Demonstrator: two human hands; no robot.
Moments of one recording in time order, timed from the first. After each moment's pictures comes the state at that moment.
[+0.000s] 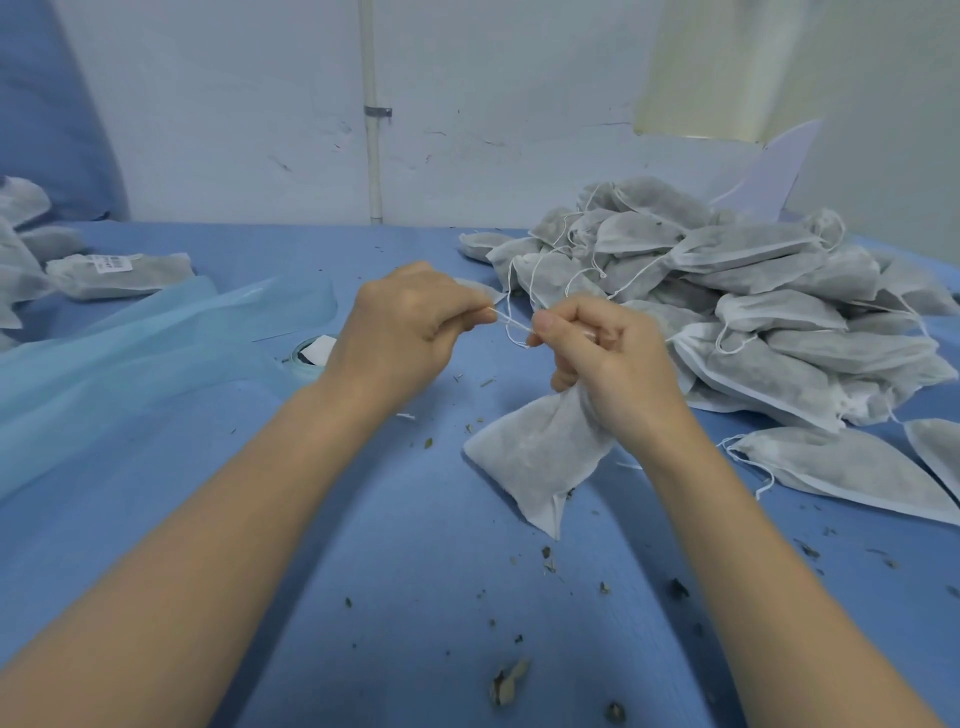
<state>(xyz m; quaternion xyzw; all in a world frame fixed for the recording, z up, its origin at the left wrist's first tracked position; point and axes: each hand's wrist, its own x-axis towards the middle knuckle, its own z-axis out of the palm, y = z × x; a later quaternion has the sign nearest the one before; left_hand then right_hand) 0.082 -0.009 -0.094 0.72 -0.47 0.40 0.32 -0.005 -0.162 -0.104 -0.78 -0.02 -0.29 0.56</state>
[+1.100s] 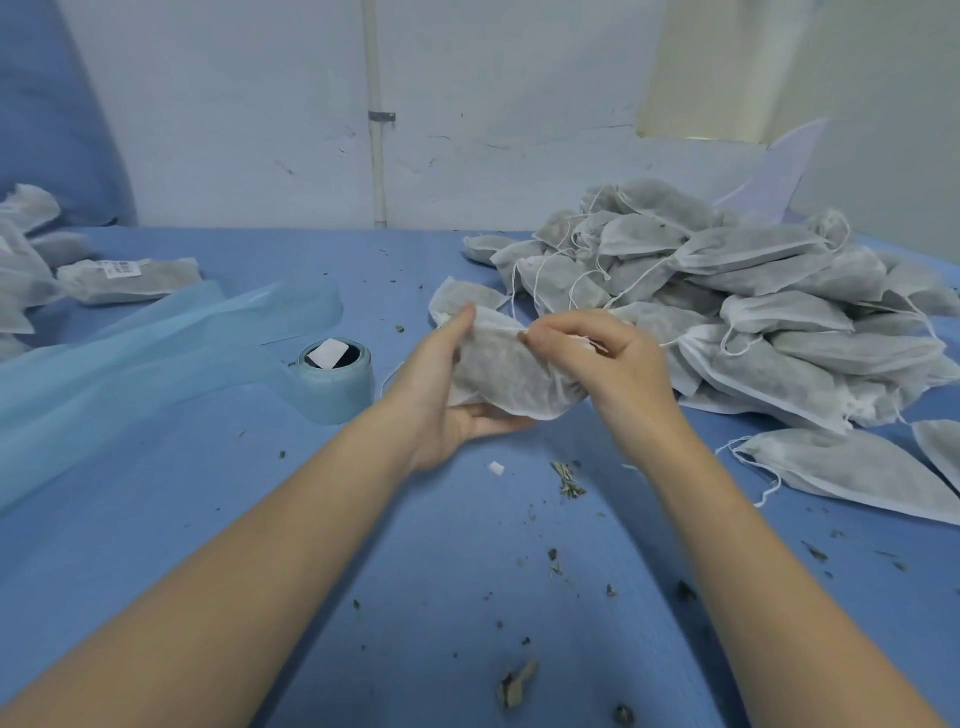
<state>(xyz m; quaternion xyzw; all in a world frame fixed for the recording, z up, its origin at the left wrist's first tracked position) 0.065 -0.032 -0.111 0.53 -0.05 -0.34 0.78 -0.004 -0.162 -0.110 -0.75 0.02 -0.29 0.59</state>
